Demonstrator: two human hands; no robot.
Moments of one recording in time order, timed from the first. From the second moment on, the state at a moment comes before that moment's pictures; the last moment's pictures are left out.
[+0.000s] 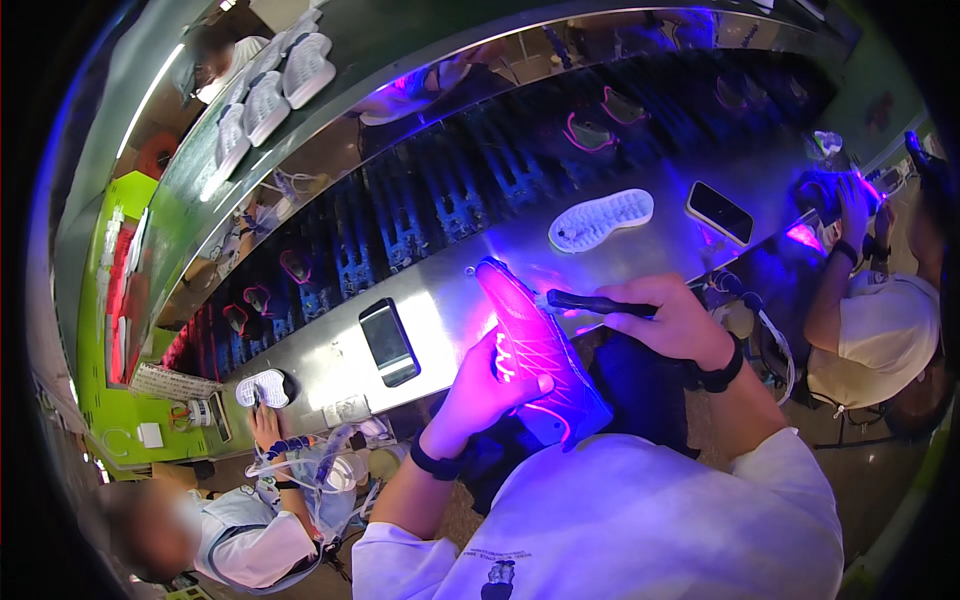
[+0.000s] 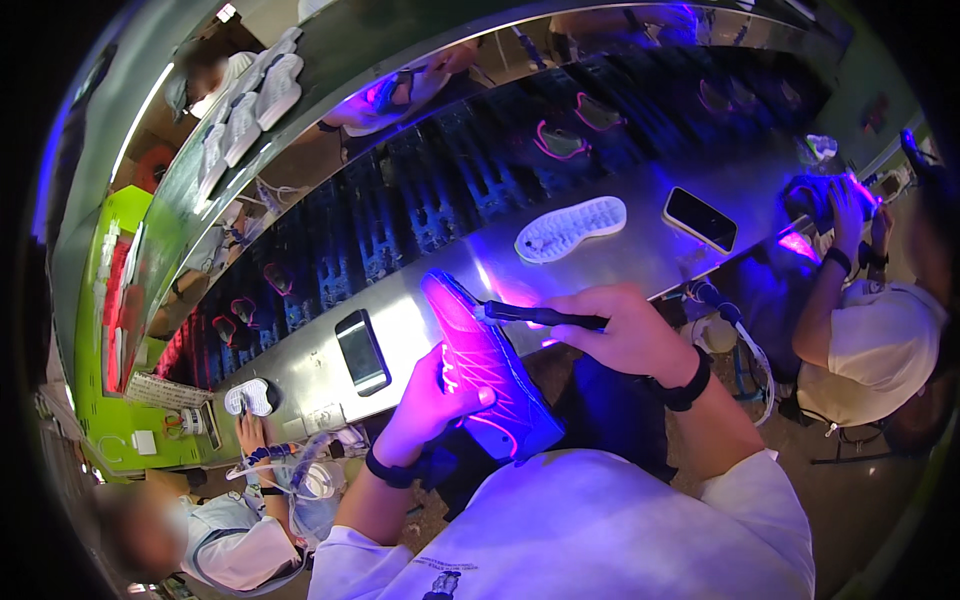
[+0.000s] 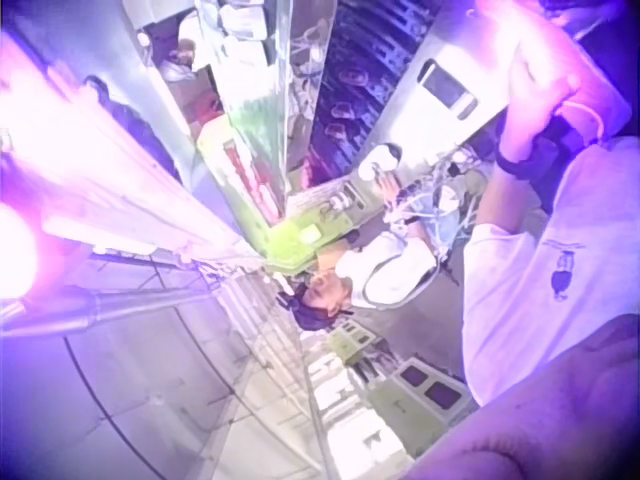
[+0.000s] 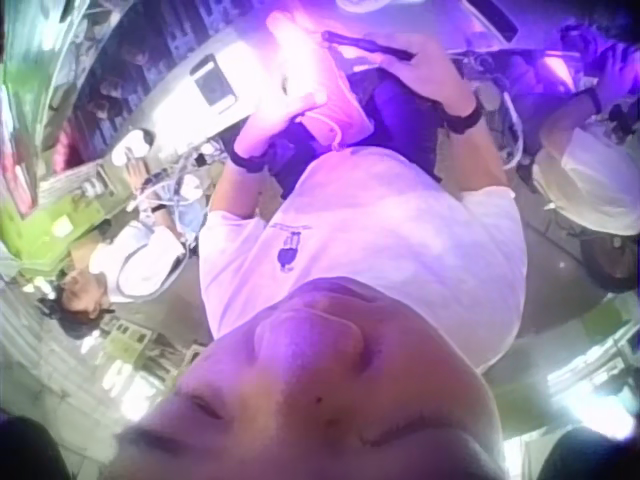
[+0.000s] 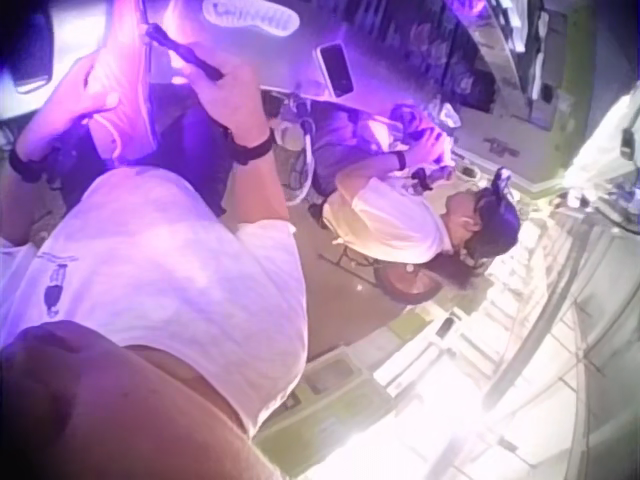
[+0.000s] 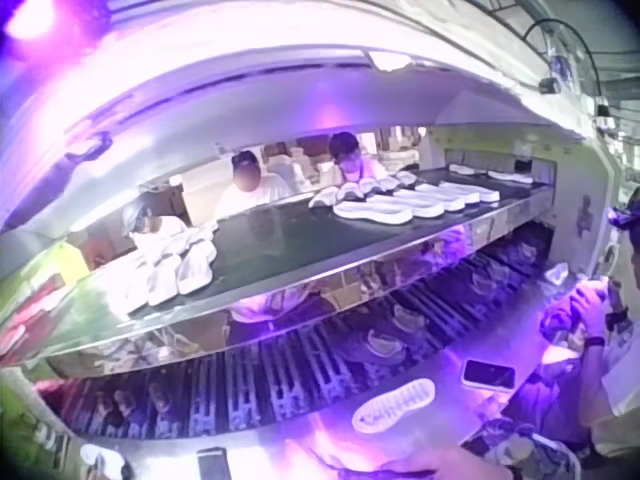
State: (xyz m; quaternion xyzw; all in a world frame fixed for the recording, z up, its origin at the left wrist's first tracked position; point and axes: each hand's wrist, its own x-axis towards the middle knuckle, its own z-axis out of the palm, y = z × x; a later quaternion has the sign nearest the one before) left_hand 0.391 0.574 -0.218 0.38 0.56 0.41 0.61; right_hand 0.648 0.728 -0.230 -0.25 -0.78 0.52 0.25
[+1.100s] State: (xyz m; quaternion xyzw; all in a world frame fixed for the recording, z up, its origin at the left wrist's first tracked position) left_hand 0.380 0.569 -0.237 0.22 0.53 0.52 0.63; right_hand 0.705 0.704 -0.217 -0.27 -0.75 0.60 0.05
